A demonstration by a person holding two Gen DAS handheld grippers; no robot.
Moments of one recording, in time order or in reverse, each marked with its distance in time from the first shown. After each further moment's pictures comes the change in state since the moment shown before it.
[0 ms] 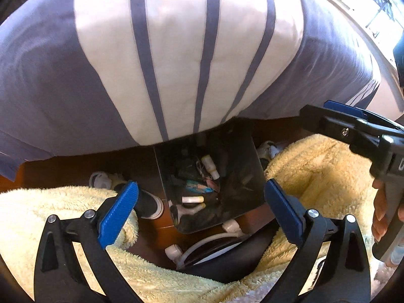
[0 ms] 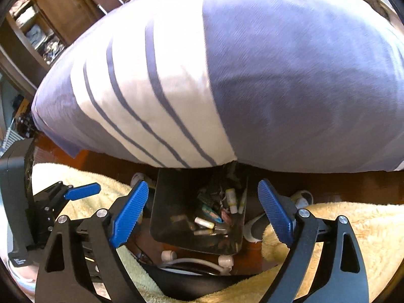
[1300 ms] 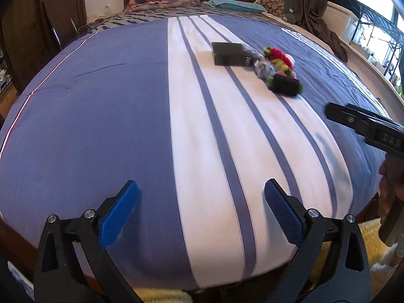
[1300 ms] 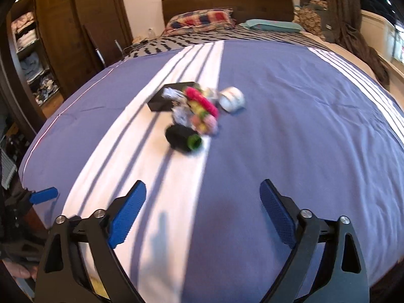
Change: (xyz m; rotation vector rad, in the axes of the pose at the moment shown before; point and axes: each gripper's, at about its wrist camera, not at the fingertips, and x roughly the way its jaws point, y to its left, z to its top) left arm -0.072 0.067 0.192 -0.006 -0.289 0.163; right arm -0.008 0.010 0.213 -0.088 -0.294 -0.074
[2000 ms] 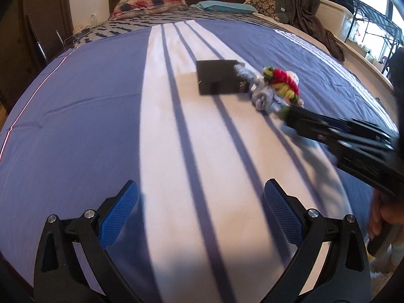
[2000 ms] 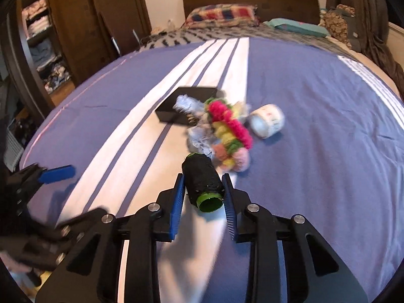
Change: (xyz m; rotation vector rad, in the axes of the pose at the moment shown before) left arm 0.045 -0.020 0.063 0.055 -0.016 -0.035; right arm 0.036 0.004 0.031 -0.070 0.013 0.067
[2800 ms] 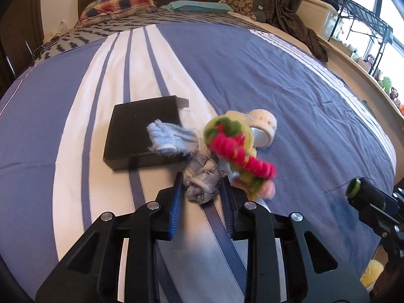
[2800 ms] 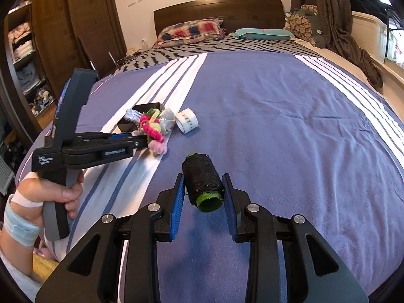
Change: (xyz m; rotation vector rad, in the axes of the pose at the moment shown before) left arm 0.068 -0.060 0.078 0.054 -0.002 -0.126; right arm -0.059 -0.068 -0.028 0.095 -0.079 -0.088
